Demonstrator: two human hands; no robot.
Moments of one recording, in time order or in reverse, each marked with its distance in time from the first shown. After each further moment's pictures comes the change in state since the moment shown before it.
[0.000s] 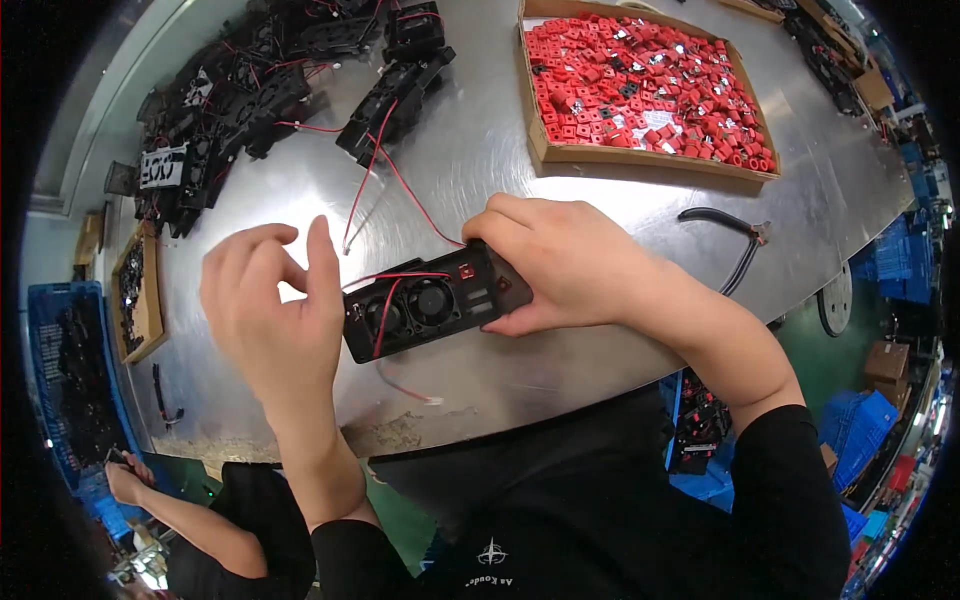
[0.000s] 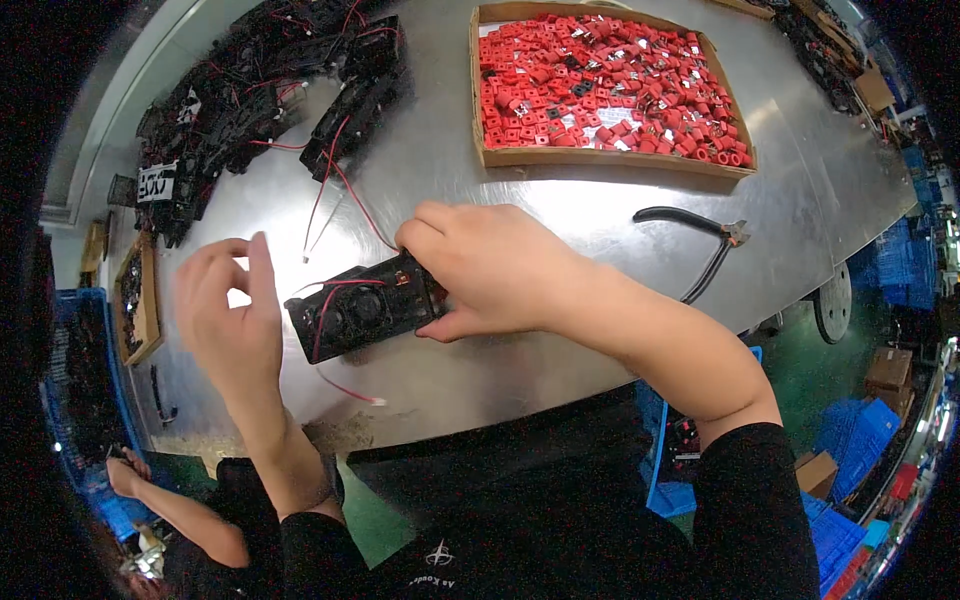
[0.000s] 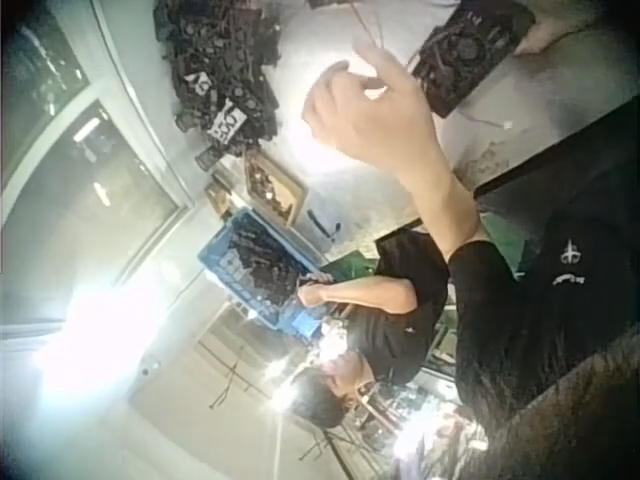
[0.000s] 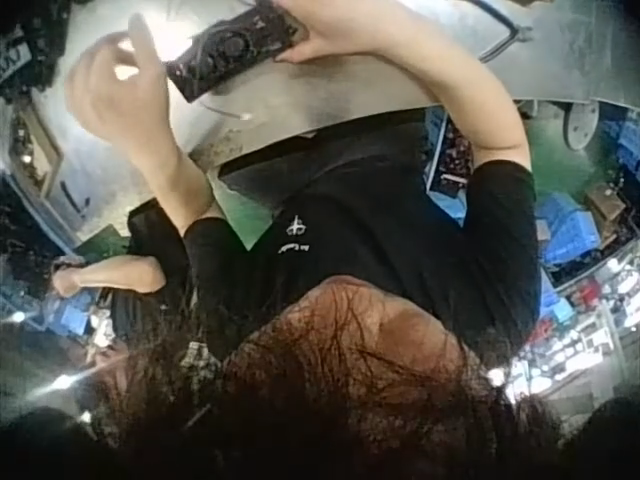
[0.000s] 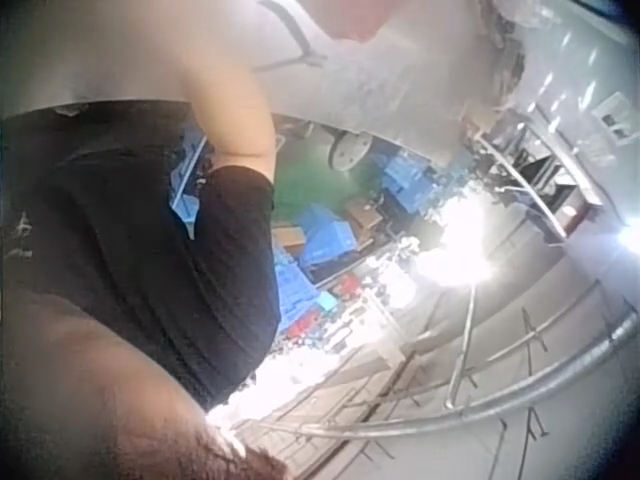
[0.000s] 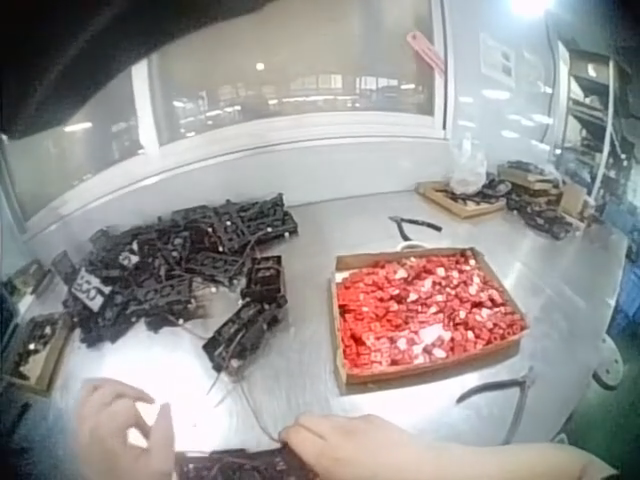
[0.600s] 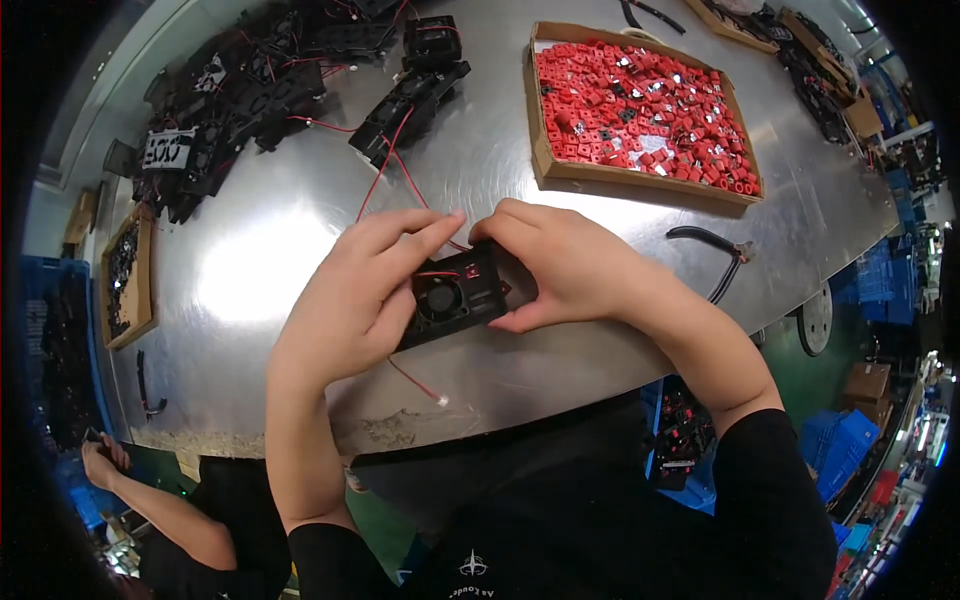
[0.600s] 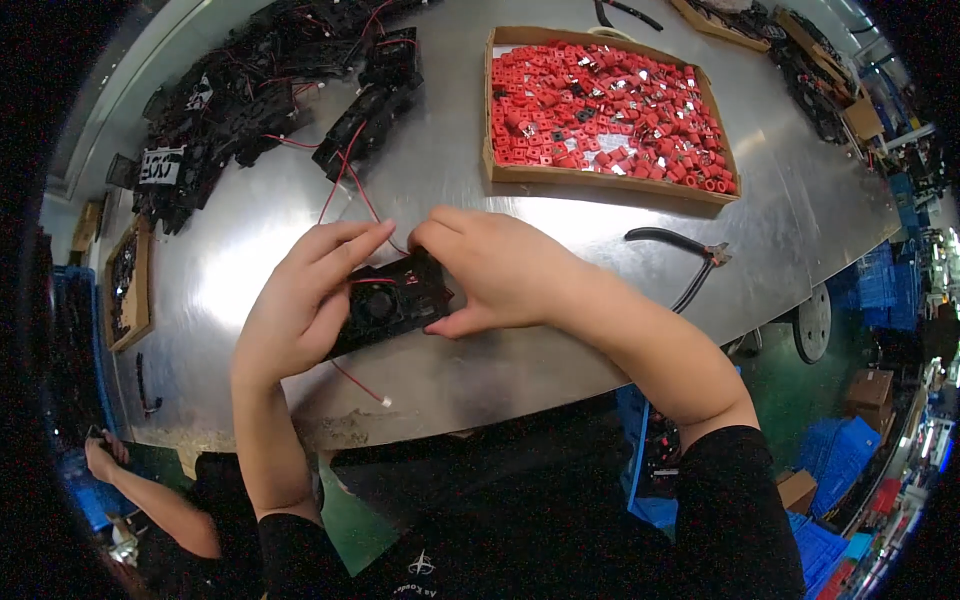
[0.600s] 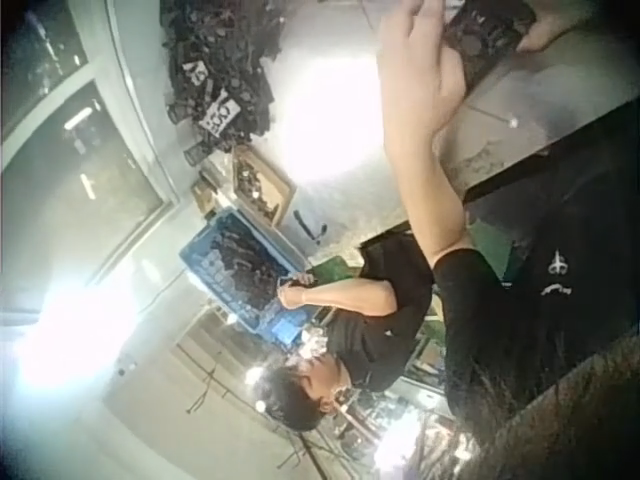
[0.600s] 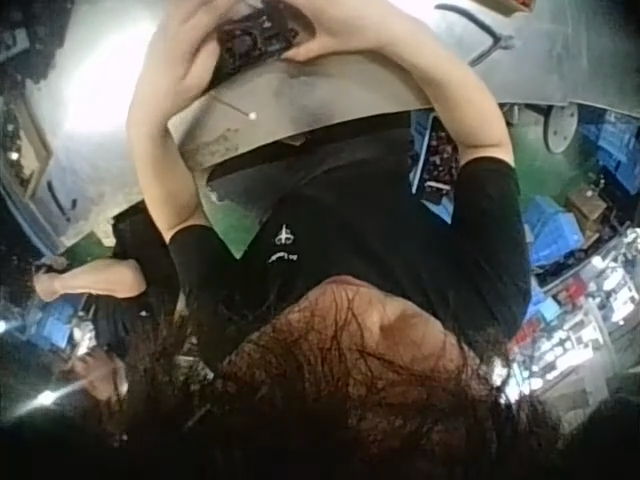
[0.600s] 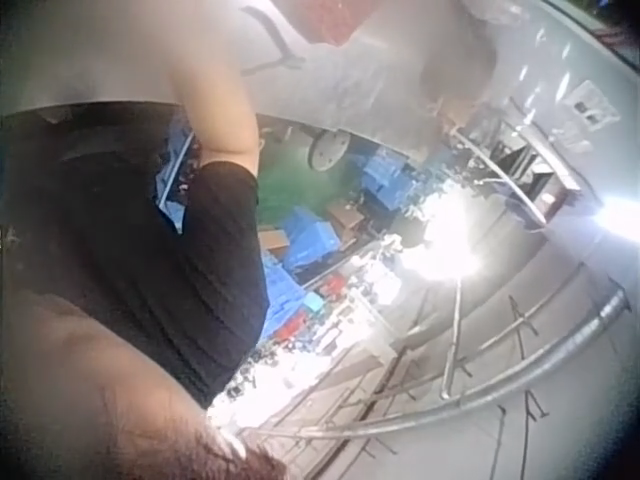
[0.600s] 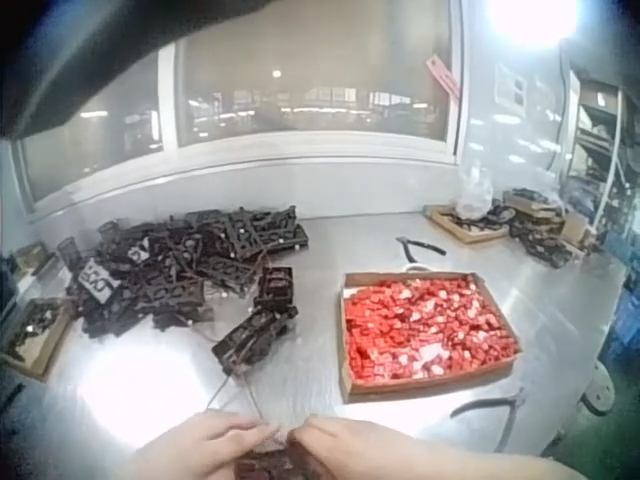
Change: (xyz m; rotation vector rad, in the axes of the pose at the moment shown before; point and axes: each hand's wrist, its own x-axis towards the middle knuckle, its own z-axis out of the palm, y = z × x) left_hand 0.004 -0.010 0.014 -0.653 -0.613 0.312; right_hand 0.004 0.005 -0.003 0.080 -0.031 -0.059
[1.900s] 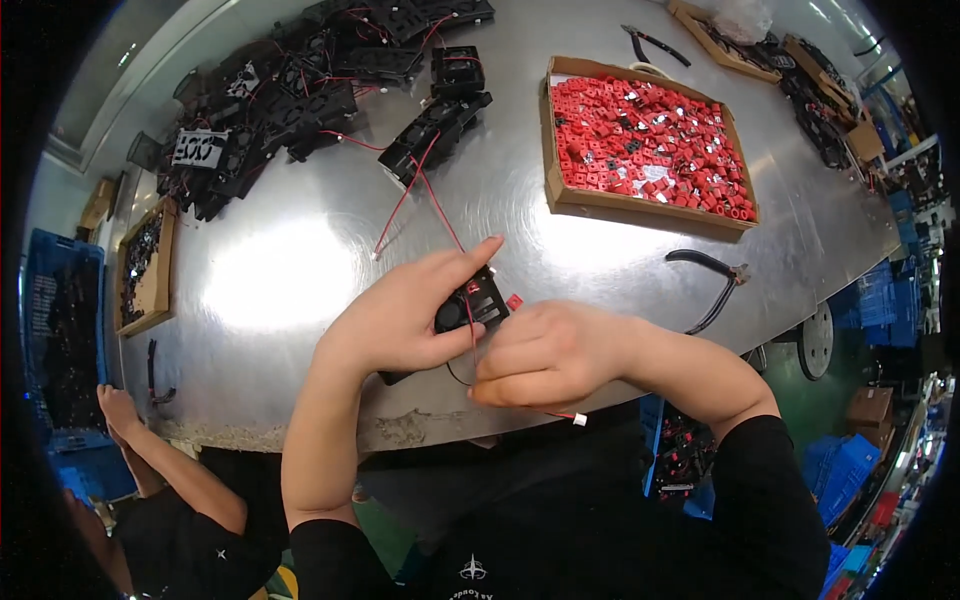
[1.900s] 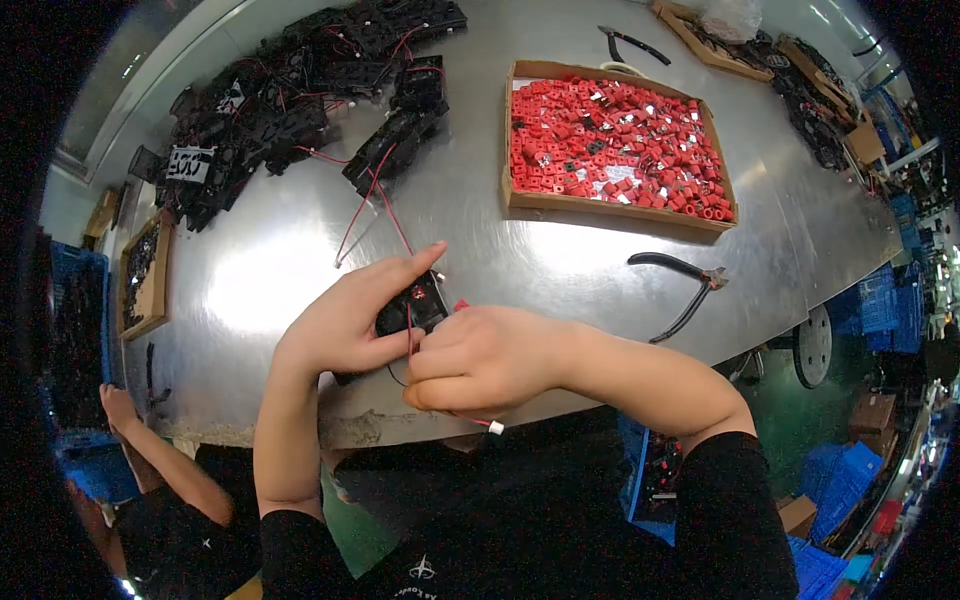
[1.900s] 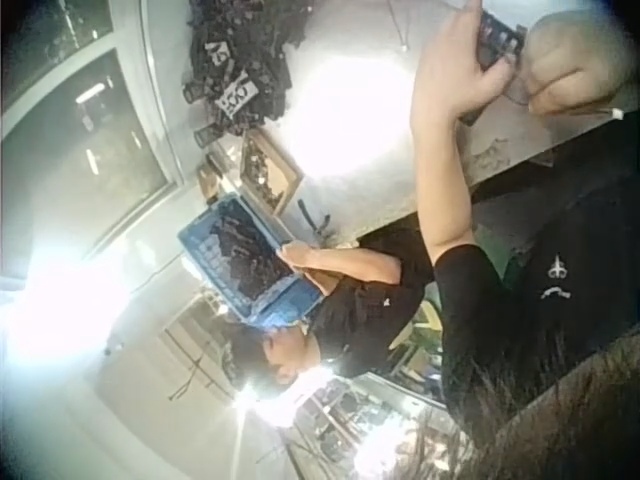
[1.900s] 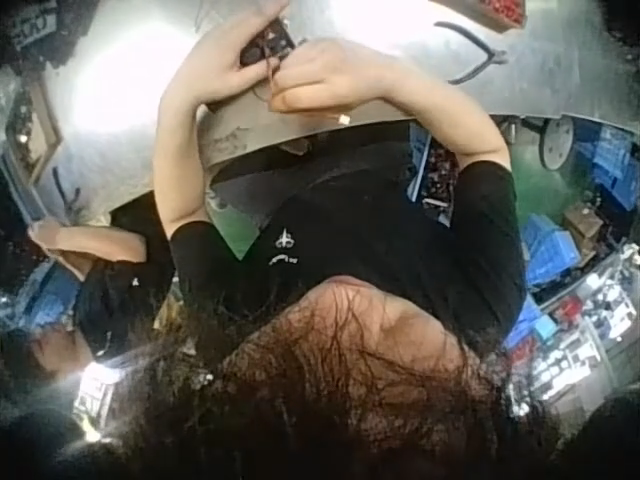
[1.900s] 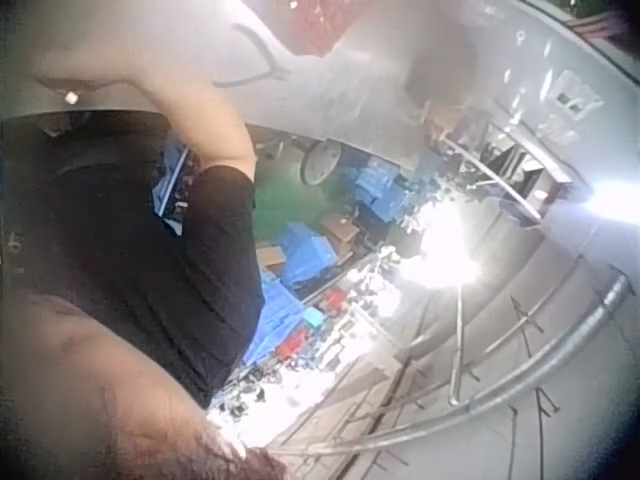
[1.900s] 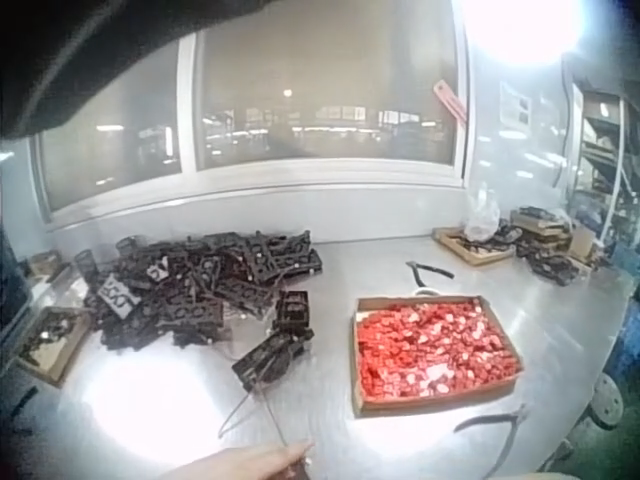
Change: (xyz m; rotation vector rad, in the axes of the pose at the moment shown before) left_hand 0.002 -0.002 0.013 -0.276 -0.216 -0.112; right_hand -0.004 -0.036 0.013 0.188 0.093 -0.717
